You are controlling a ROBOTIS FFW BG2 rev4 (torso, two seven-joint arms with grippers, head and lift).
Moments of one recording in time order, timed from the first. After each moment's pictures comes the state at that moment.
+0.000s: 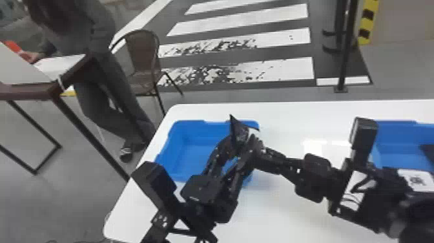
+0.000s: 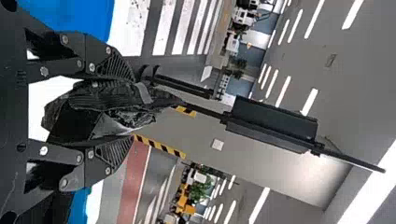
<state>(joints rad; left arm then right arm) 0.66 0.15 -0.07 -2.42 0.37 0.20 -0.08 -0.15 -0.24 0.57 -1.60 -0.80 0.29 0.78</state>
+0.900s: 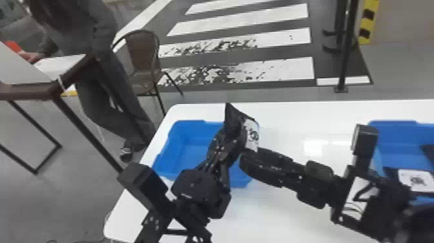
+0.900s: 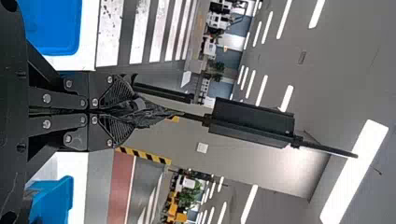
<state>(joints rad) 0.68 0.15 -0.06 -2.44 0.29 0.11 -0.06 -0.10 -0.24 0.53 -1.64 -0.82 0.35 0.73</state>
